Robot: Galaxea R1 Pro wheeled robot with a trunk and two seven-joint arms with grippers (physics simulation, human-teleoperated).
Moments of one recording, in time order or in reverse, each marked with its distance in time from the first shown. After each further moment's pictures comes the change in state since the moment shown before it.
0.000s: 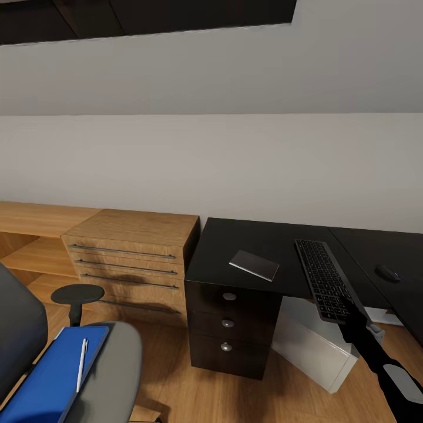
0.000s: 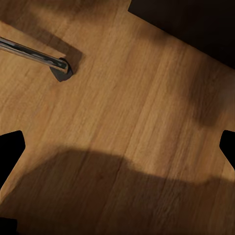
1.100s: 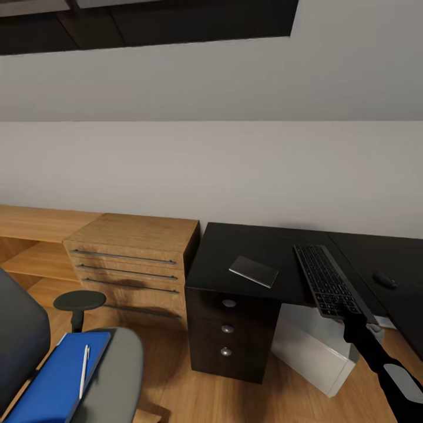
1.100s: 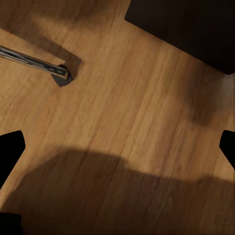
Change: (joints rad) left arm 0.000 -0.001 -0.002 0.000 -0.001 0.000 0.001; right arm 0.000 -0.003 0.004 -0.004 0.008 -0.001 -0.005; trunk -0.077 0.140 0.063
